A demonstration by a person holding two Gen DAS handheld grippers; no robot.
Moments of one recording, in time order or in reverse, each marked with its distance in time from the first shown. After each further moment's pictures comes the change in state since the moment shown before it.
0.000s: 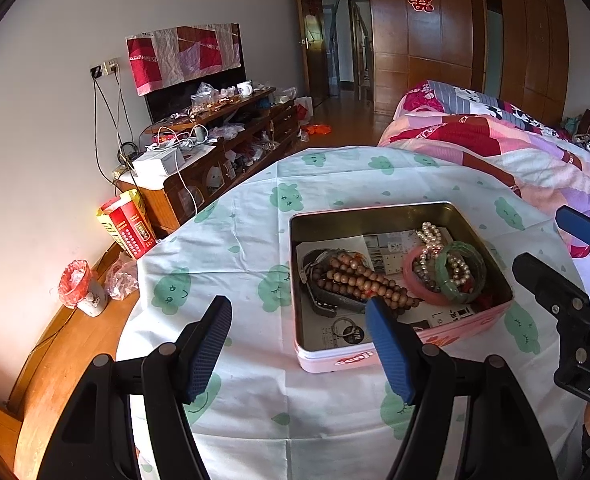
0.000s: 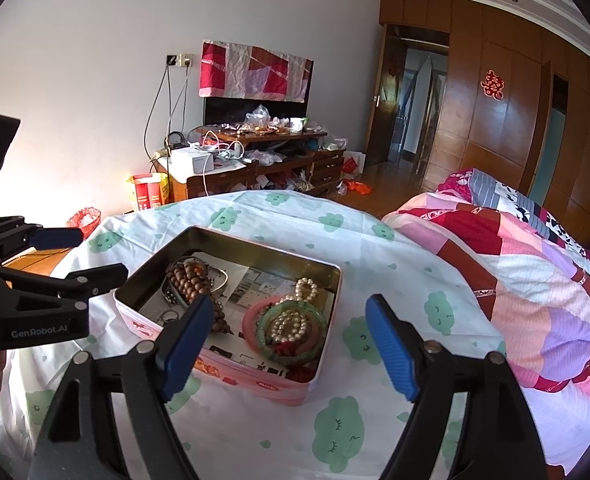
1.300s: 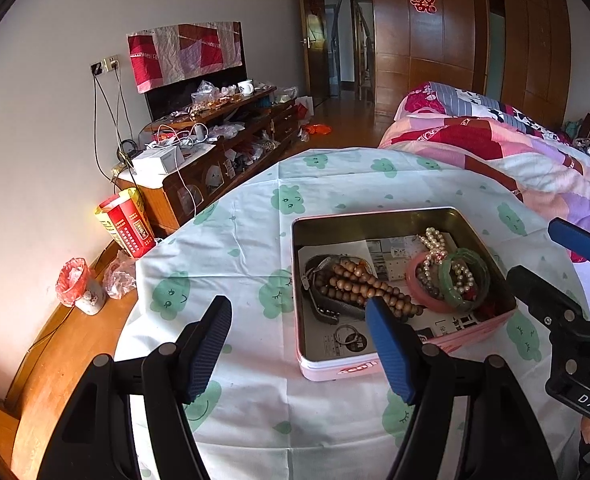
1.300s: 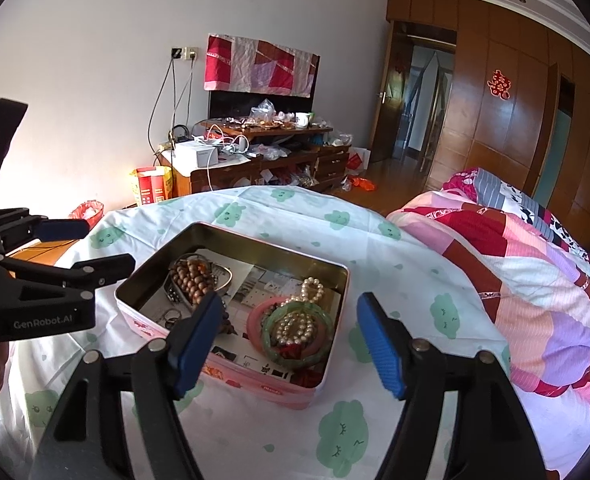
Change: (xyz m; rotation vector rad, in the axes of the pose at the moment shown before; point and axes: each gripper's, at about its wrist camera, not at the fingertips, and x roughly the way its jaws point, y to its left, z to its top) left arm 0.008 -0.002 0.006 -0.005 0.001 0.005; right arm 0.009 0.003 0.002 -0.019 0.026 0.011
